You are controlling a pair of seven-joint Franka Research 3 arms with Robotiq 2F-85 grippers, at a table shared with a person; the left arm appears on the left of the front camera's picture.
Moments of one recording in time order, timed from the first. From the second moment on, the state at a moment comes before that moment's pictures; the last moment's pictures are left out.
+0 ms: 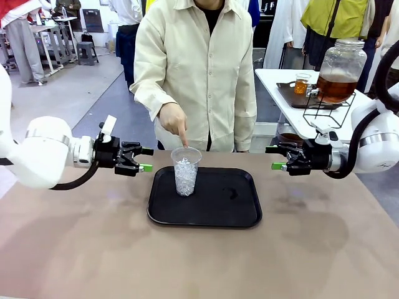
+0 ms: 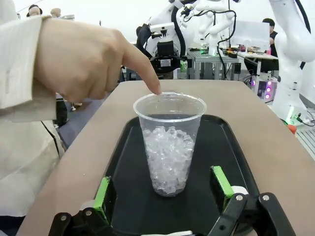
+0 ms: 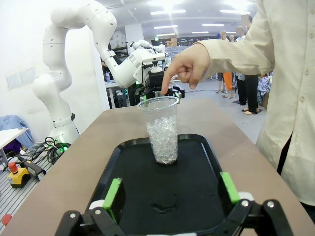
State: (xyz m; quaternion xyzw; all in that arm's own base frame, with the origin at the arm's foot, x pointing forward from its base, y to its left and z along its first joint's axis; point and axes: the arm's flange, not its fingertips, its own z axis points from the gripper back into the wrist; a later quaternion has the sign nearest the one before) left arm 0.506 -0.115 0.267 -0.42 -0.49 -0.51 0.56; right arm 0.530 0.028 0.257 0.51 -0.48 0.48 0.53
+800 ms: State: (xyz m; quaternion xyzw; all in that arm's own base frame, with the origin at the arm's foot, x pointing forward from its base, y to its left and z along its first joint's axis) left arm 0.505 -0.122 0.258 -0.43 -0.48 -0.51 0.56; right arm 0.530 0.028 0.258 0.51 -0.48 0.48 0.53
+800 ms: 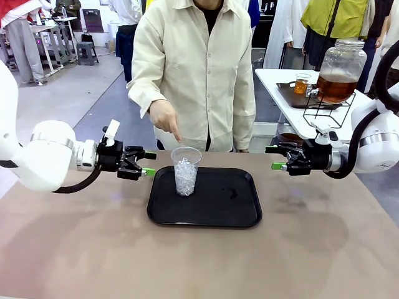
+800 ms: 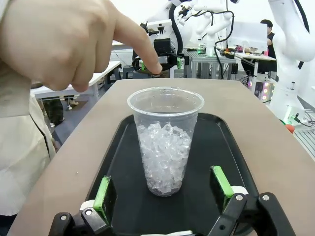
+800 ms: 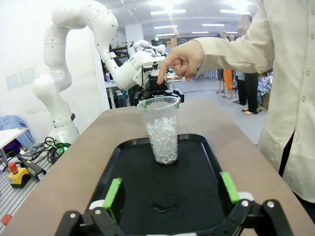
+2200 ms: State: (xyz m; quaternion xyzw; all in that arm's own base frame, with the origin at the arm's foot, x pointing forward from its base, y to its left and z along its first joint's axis) left arm 0.524 -0.177 0.231 -0.46 -0.47 -0.53 0.54; right arm 0.530 0.028 0.258 0.51 -0.48 0.48 0.53
